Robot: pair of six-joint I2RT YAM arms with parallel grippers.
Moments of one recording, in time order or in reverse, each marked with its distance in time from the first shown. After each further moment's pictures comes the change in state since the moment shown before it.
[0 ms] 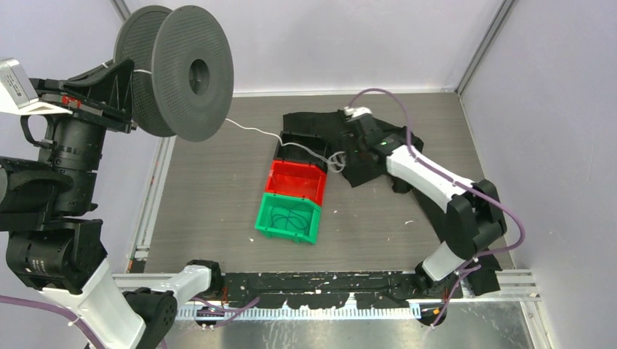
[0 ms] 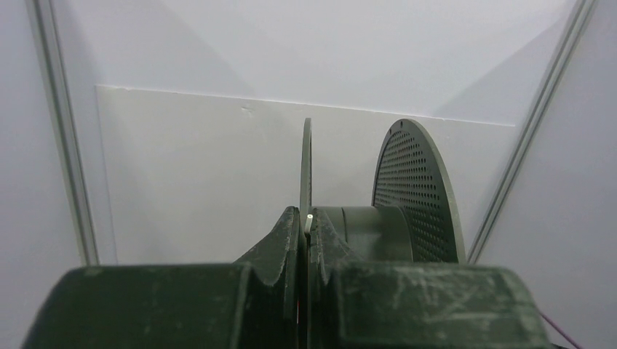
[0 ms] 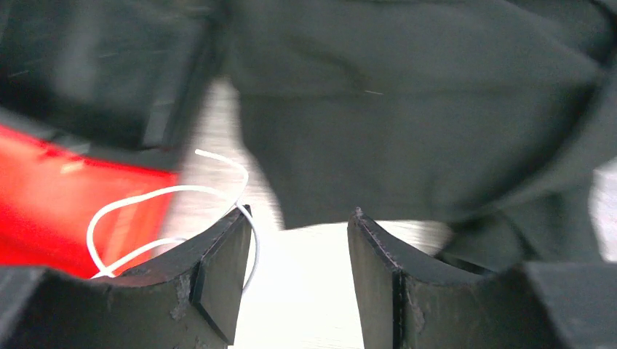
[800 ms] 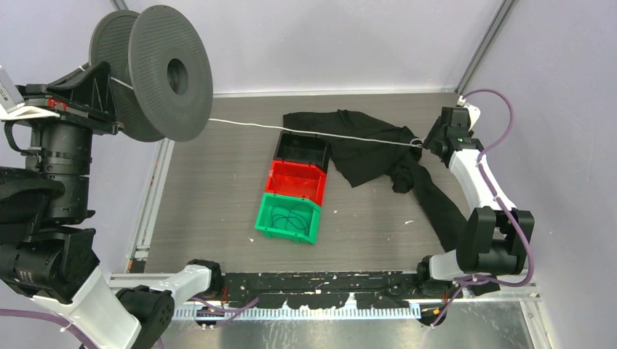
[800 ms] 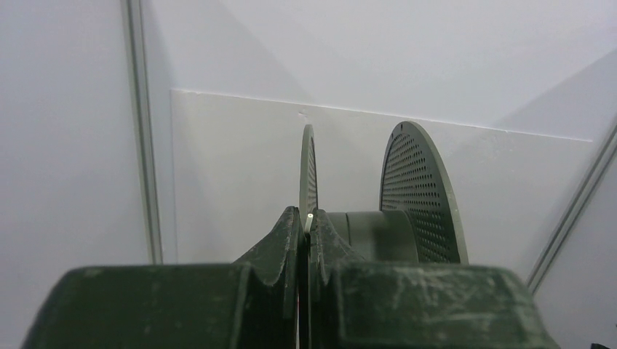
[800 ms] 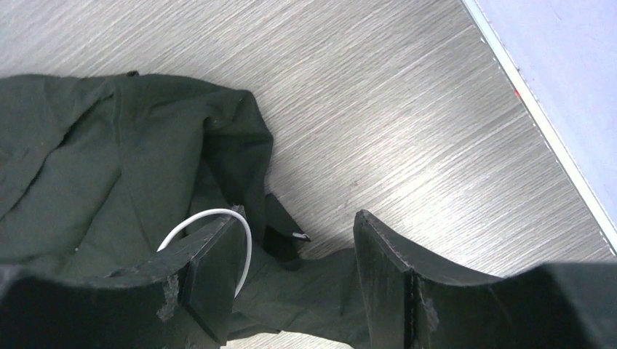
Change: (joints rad) left arm -0.049 0.009 0.063 -0.048 -0.189 0.108; right arm -0.671 -0.190 -0.156 0.043 0.053 0.128
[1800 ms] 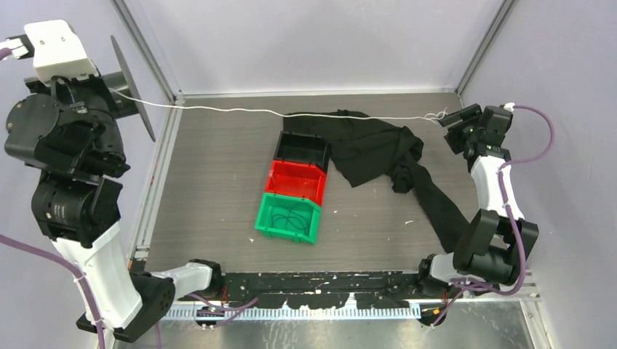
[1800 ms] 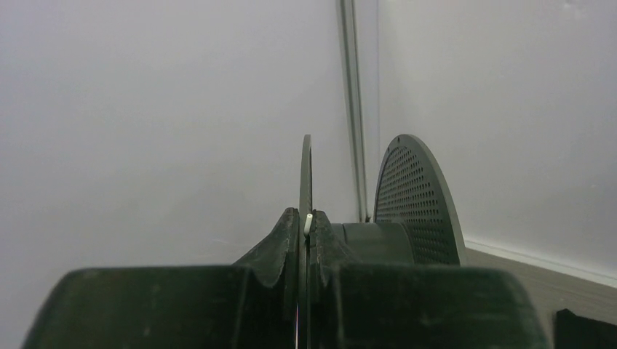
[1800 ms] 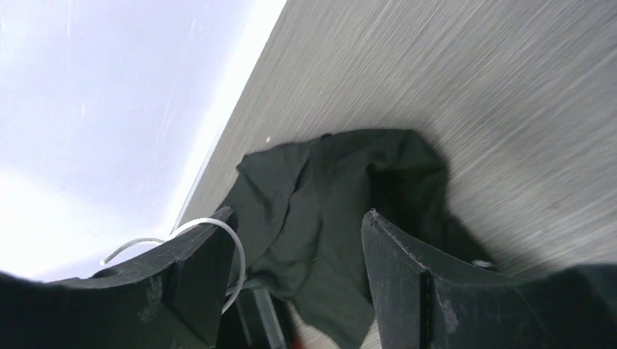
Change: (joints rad) left arm -0.049 0.085 -0.096 -0.003 -0.566 0.415; right arm -0.256 -0.067 -0.028 0.219 -0.506 0.484
